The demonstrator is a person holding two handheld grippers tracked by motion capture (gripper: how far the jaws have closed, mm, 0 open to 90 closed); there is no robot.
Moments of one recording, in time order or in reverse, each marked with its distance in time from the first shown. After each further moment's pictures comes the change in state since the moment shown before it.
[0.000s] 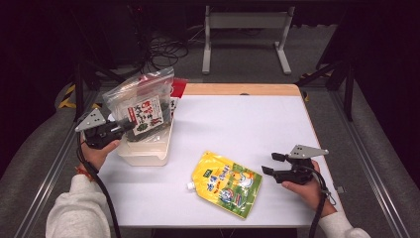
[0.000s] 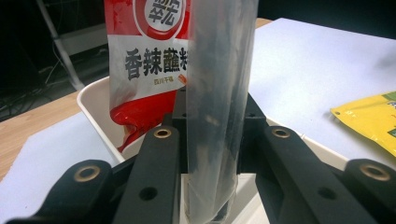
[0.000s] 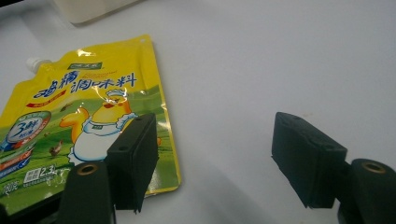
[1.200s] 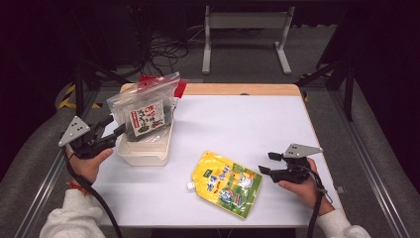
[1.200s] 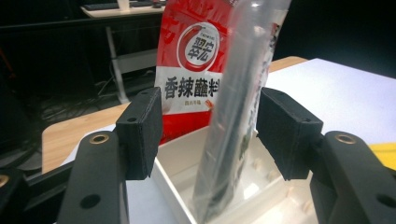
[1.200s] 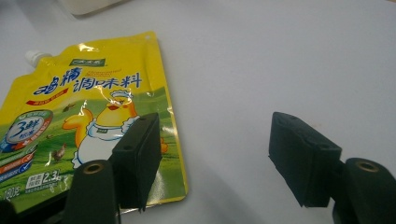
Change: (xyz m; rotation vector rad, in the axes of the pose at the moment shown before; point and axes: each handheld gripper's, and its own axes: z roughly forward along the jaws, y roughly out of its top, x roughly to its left) left arm -0.036 0.004 -0.043 -0.116 0.218 -0.059; right arm 0.008 0.010 0.006 0.034 -0.009 -0.044
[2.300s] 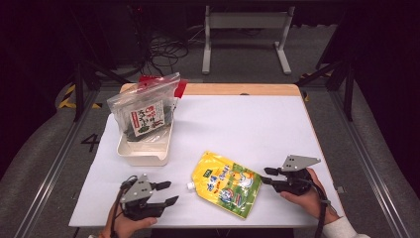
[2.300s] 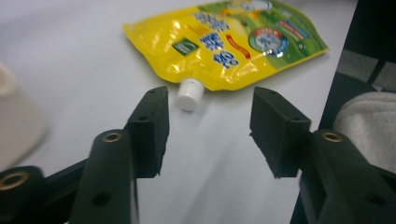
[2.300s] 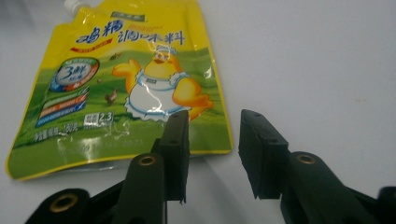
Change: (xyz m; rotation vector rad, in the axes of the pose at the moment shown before) left arm -0.172 -0.056 0.010 0.401 -0.471 0.111; right arm 0.026 -0.013 -0.011 0.096 0.053 -0.098
